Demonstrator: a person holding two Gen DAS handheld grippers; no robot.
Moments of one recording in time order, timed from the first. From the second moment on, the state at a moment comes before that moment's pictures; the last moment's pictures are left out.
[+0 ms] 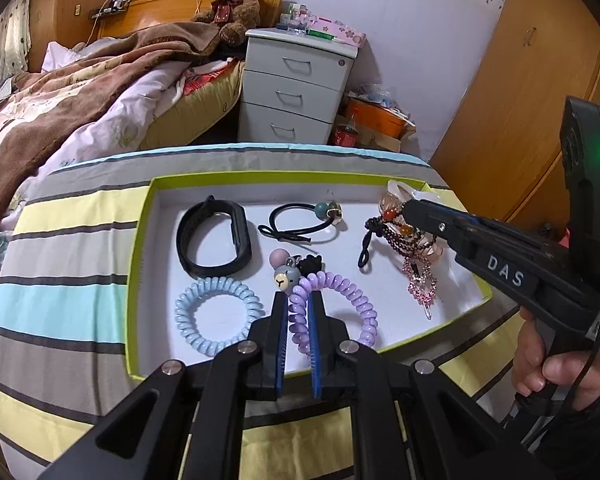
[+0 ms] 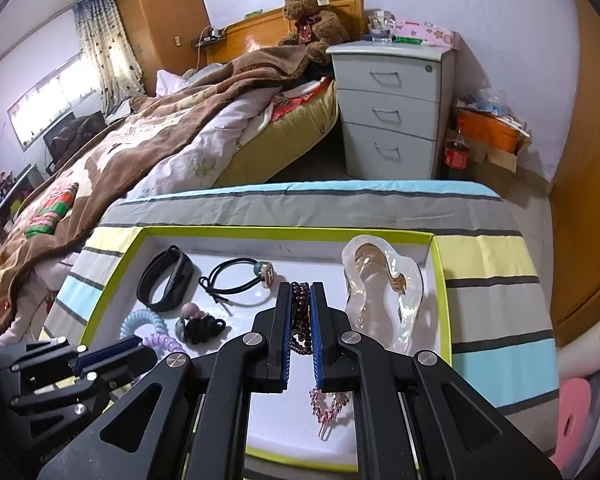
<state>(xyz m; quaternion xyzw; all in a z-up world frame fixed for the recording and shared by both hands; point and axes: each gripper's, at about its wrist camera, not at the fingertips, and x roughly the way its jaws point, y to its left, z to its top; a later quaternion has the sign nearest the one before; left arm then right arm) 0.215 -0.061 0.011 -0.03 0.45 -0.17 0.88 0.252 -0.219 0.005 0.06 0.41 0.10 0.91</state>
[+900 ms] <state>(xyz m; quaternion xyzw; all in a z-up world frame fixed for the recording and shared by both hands) 0.224 -0.065 -0.008 -0.03 0.47 -0.16 0.87 0.261 -0.210 -0.011 0.02 0.43 0.08 0.90</state>
